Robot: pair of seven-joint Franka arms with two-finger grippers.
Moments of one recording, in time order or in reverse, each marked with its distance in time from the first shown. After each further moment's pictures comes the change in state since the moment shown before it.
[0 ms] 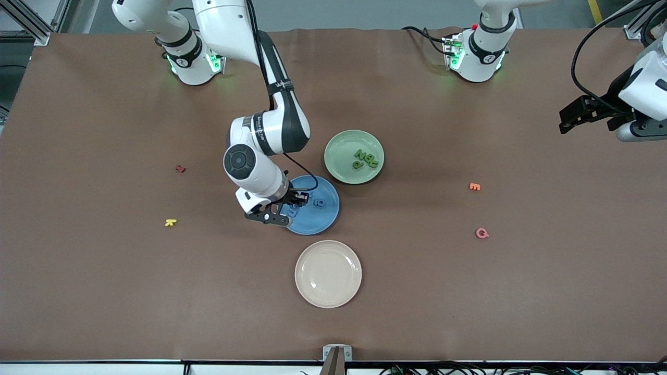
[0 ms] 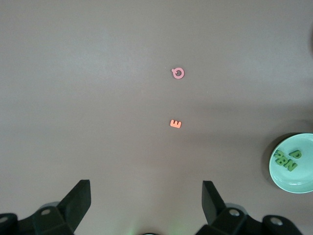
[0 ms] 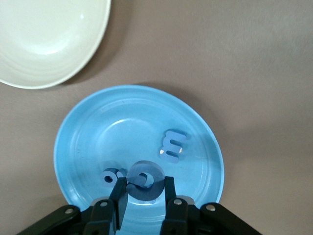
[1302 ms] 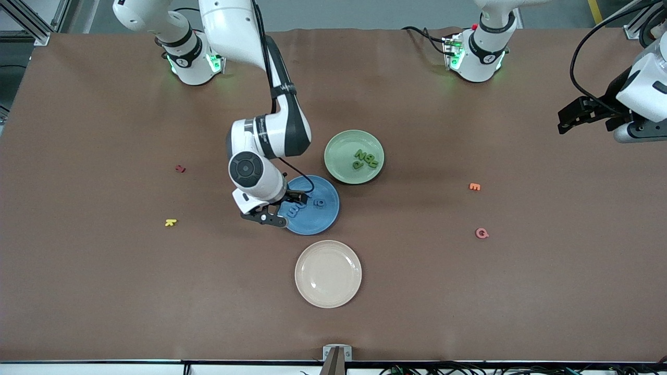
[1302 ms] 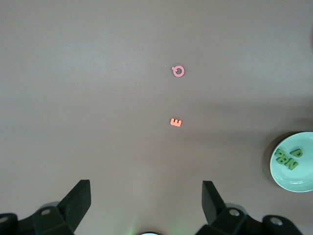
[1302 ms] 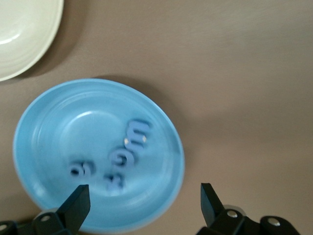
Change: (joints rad) left arm 0.000 0.000 0.000 -0.008 0.000 0.000 0.000; right arm 0.059 0.049 -0.178 0.099 -0.058 -0.280 0.034
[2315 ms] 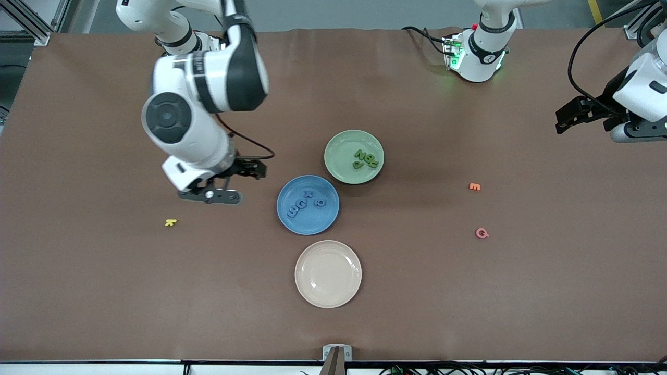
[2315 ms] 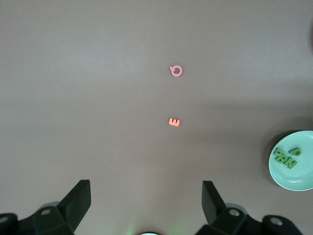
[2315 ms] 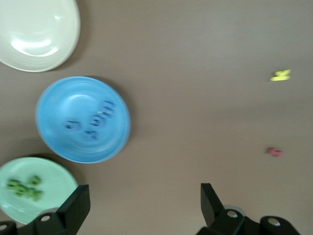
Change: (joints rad) left arm -0.003 0.000 -0.005 0.000 -0.002 0.000 0.000; right arm 0.019 -0.186 -0.231 0.109 -0.204 -0.324 -0.176
